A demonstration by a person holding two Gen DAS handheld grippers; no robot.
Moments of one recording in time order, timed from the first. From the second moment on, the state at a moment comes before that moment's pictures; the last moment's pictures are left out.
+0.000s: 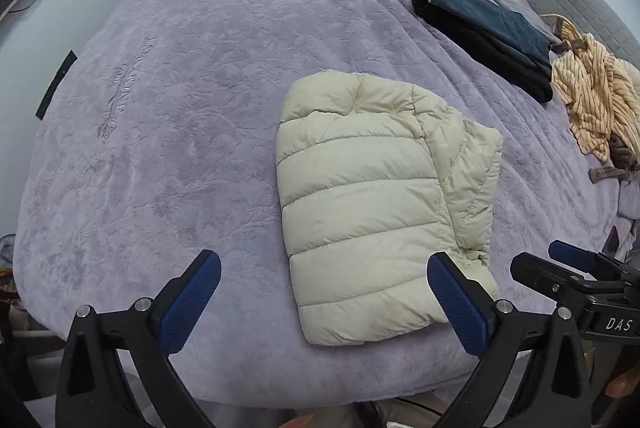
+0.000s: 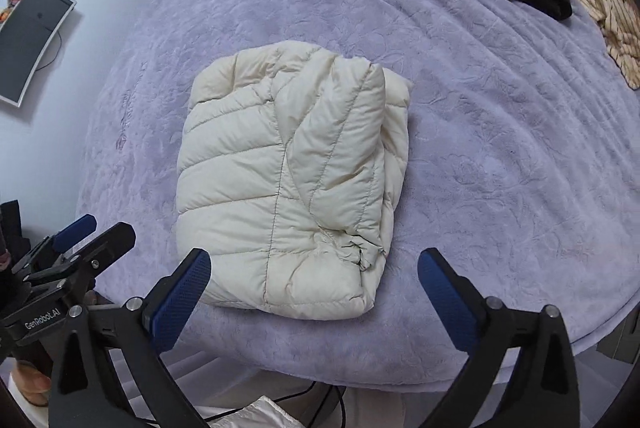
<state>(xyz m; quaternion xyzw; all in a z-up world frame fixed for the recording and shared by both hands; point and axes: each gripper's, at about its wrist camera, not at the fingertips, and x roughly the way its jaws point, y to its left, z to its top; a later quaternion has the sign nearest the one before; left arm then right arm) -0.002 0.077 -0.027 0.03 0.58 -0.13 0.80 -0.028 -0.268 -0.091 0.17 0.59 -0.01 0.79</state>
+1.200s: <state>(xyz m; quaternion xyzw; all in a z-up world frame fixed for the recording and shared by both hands) -0.050 0.089 0.029 0.04 0.56 -0.10 0.82 -0.065 -0.254 -0.015 0.13 0.54 -0.06 0.83</state>
